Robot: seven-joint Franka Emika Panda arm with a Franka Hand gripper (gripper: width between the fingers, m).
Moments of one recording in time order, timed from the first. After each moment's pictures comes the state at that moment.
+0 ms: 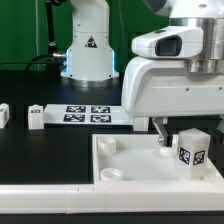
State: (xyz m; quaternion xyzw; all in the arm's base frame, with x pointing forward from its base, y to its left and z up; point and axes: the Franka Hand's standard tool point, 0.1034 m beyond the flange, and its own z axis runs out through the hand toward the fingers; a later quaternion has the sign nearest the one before) arm 0.639 0.108 0.076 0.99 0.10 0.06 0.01
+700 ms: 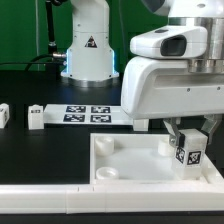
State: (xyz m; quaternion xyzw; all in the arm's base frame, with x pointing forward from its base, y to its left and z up) arm 0.639 0.108 0.076 0.99 0.12 0.06 0.01
